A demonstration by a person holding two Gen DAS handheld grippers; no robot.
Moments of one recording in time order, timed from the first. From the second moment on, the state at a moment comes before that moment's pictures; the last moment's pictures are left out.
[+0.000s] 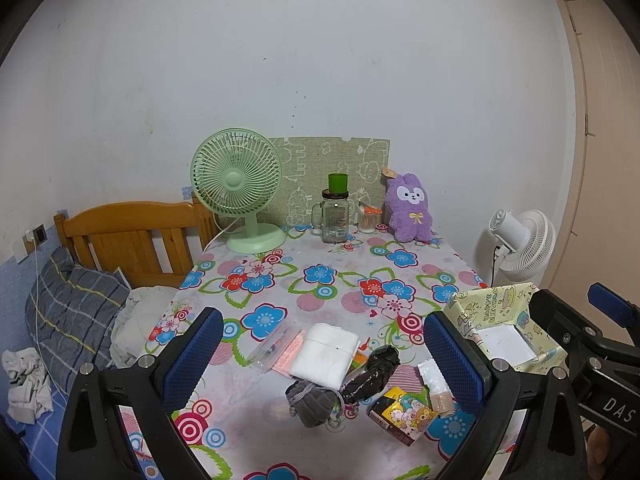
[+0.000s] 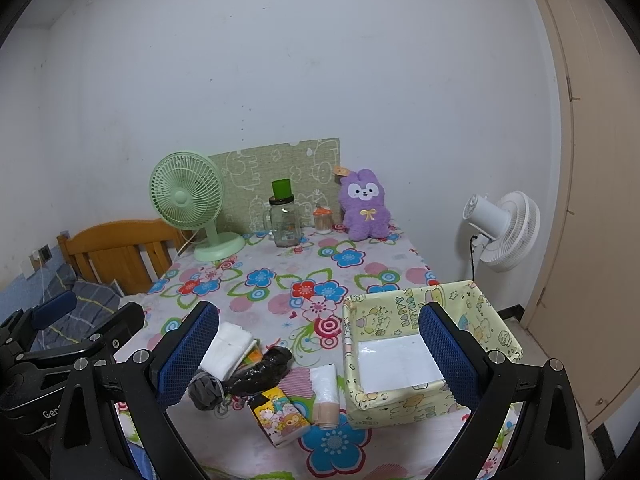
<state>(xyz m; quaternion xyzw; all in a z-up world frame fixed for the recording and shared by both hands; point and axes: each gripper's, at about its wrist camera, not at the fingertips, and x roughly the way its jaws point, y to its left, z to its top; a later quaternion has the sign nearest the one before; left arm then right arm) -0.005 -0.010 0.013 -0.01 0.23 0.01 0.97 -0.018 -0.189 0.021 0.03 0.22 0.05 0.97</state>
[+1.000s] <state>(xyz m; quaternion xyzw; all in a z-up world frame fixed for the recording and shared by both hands) 0.016 -0.005 0.000 0.00 0.24 0.00 0.97 0.004 -0.178 0.015 0.03 0.24 0.04 0.97</state>
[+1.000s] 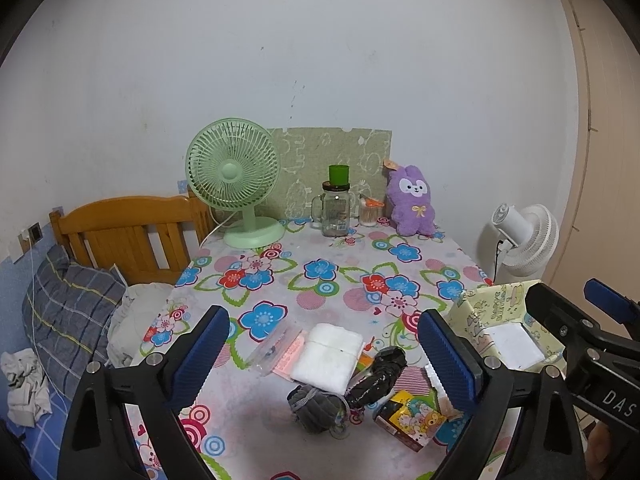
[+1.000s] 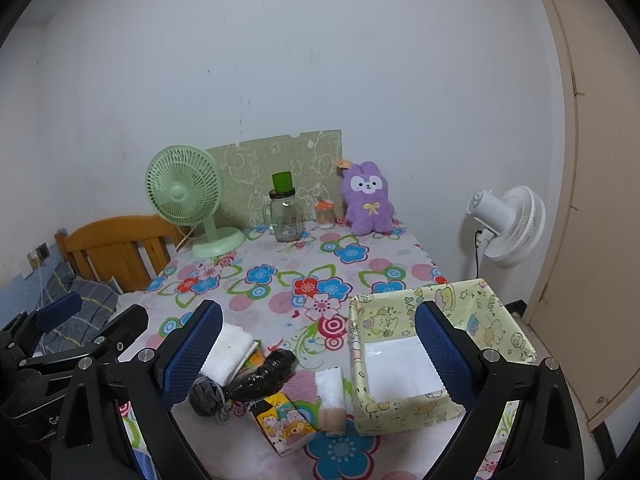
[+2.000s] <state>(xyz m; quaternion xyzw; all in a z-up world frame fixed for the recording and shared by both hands) 0.109 0.009 -0.091 0.03 0.37 -0.03 0.93 0.096 -0.109 -0.063 0.02 0.34 0.10 0.94</state>
